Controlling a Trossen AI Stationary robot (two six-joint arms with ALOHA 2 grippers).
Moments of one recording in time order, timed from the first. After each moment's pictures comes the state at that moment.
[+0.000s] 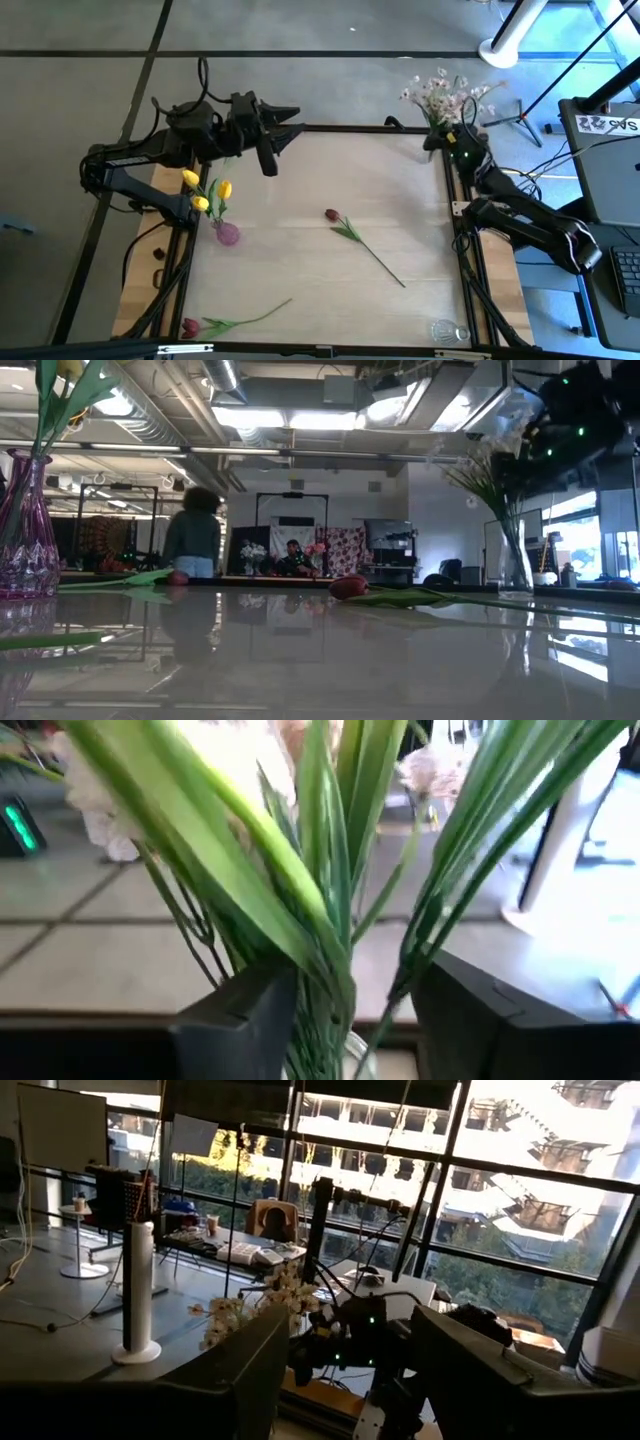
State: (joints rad) left arm 0.06 1.23 1.47 -0.14 -0.32 -0.15; right arm -0.84 0.61 0.38 -0.02 0.61 0.23
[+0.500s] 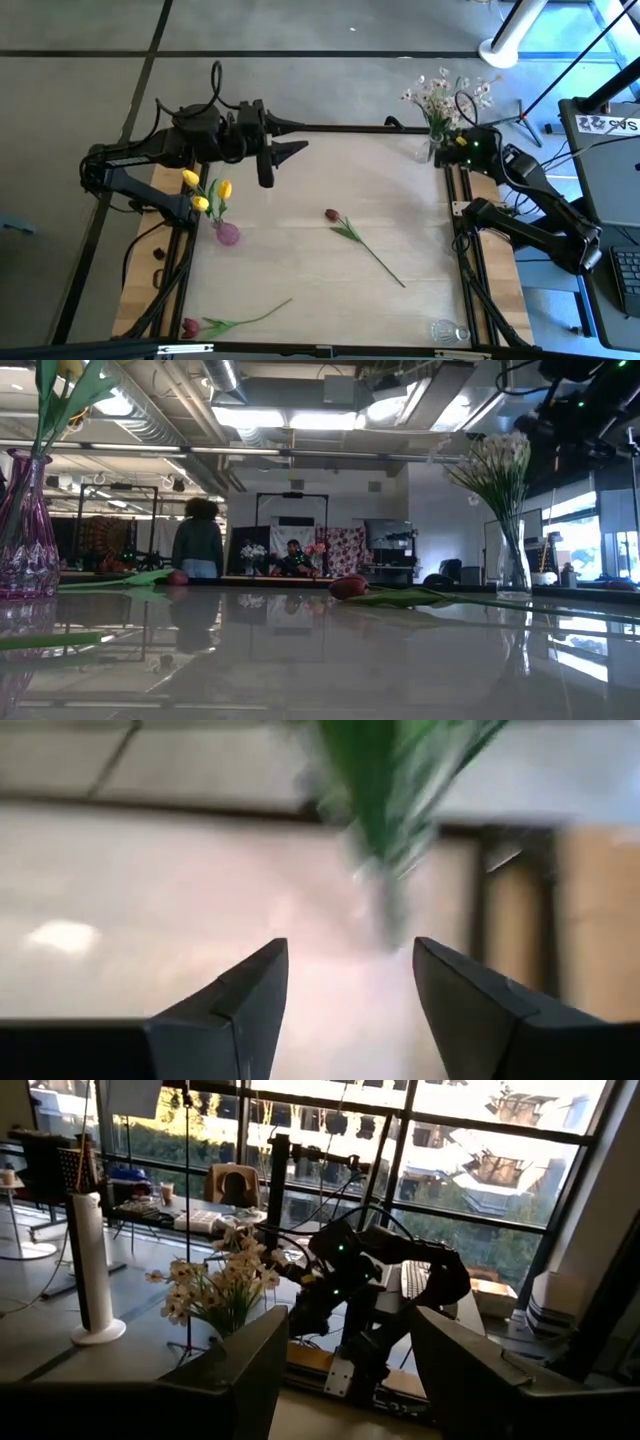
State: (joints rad) left arm 0.06 1.23 1.47 -0.23 -0.19 -0.15; right arm -0.84 0.61 0.79 -0.94 0.18 0.48
